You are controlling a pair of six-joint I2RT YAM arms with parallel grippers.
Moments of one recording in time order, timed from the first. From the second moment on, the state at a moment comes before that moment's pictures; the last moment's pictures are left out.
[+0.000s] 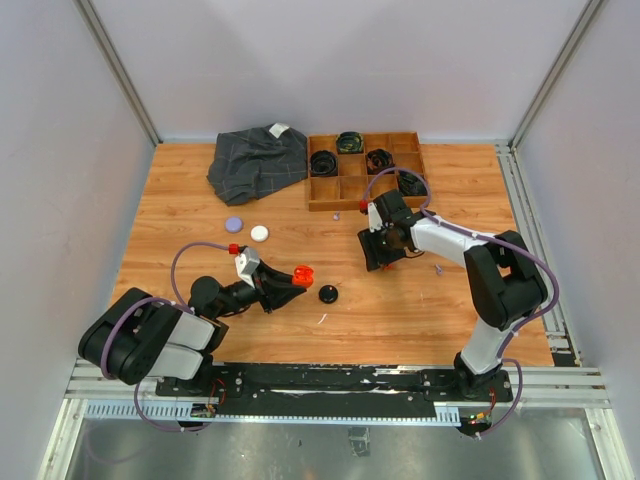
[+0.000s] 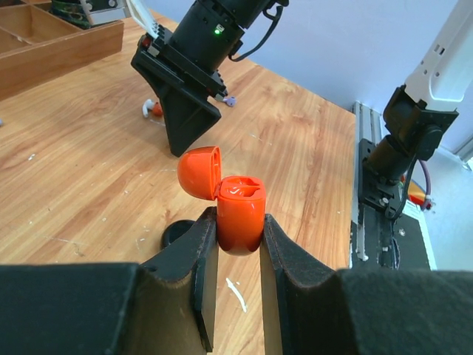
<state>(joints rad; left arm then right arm) -0.43 1.36 0.01 1.53 0.74 -0.45 0.48 1.75 1.06 -0.46 -0.15 0.04</state>
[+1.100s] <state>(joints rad) -0.43 1.33 0.01 1.53 0.76 -0.46 0.48 1.76 1.18 -0.68 -0.05 -0.05</state>
